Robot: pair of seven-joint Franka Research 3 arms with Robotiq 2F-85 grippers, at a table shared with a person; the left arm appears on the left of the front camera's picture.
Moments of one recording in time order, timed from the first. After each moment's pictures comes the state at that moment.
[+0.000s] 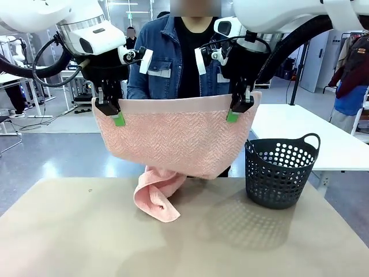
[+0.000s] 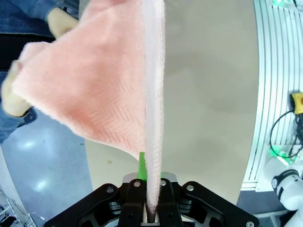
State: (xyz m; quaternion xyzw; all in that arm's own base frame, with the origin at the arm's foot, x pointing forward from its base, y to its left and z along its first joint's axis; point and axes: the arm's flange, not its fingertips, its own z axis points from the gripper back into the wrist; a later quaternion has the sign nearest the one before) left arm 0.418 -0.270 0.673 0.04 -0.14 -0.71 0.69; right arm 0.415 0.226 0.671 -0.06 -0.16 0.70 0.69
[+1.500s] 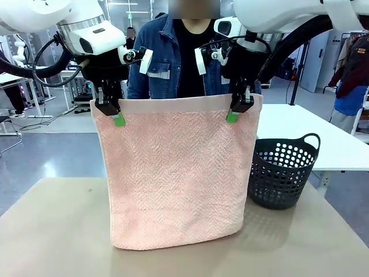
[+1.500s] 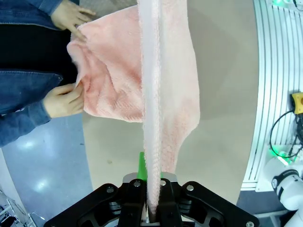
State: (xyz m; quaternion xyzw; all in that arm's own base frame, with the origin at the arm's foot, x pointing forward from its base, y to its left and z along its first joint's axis) left arm 0.418 -0.270 0.673 0.04 -0.14 -0.71 0.69; right arm 0.415 0.226 0.671 -0.06 -0.16 0.70 0.69
